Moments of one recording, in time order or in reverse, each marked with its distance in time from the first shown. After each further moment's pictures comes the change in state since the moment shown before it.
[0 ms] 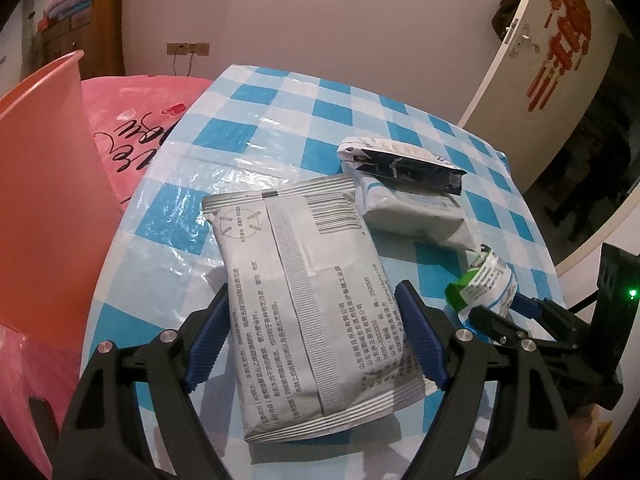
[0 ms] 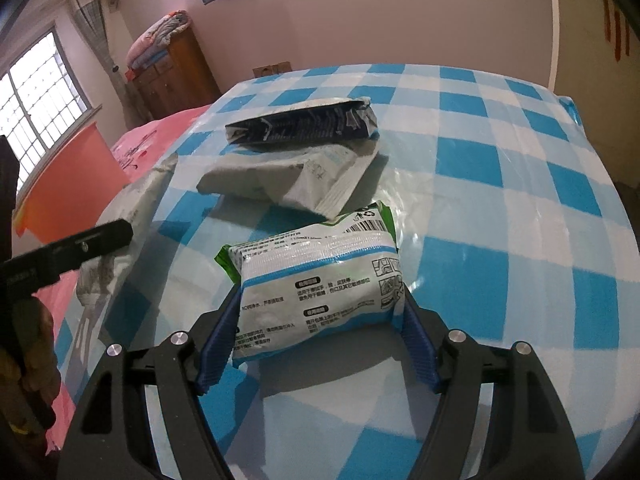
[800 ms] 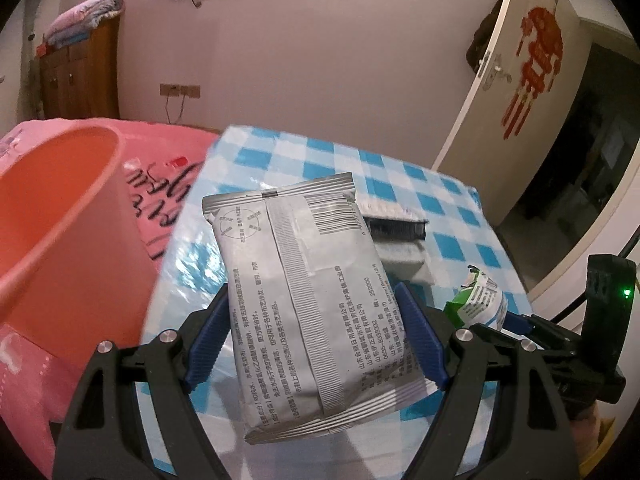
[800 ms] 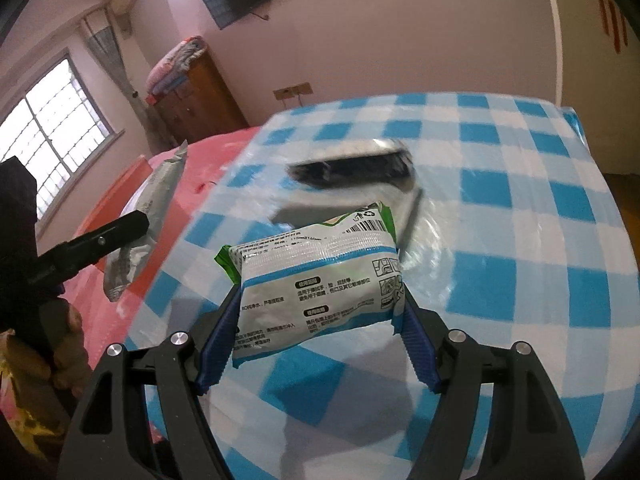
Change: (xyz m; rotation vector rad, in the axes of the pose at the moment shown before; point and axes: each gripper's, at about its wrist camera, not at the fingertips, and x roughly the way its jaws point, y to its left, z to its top) left arm -0.076 0.010 0.015 0.032 -0.154 -0.051; right arm -0.054 0.035 0.017 0.036 -0.067 0.105
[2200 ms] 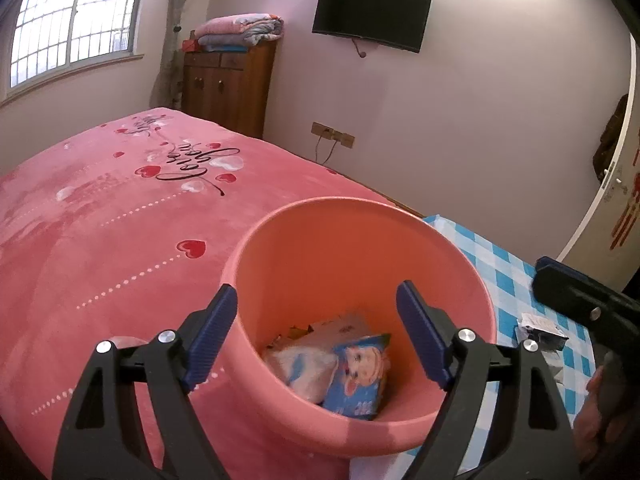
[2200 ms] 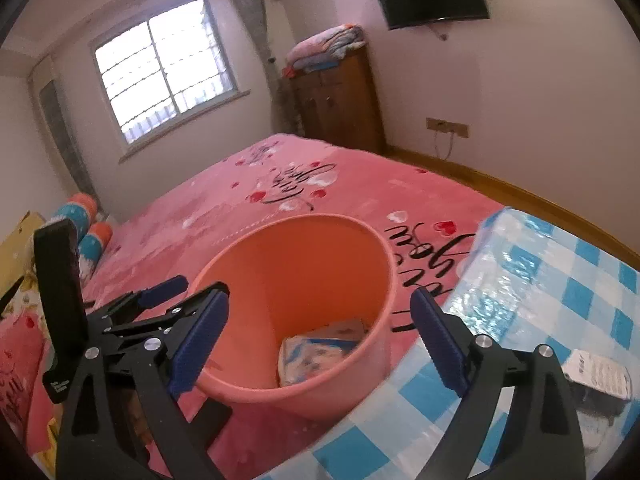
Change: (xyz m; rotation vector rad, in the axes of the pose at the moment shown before) left arm -0.090 0.199 0.030 -0.271 -0.202 0.398; right arm 0.095 0.260 0.115 -0.372 -0.026 0.307
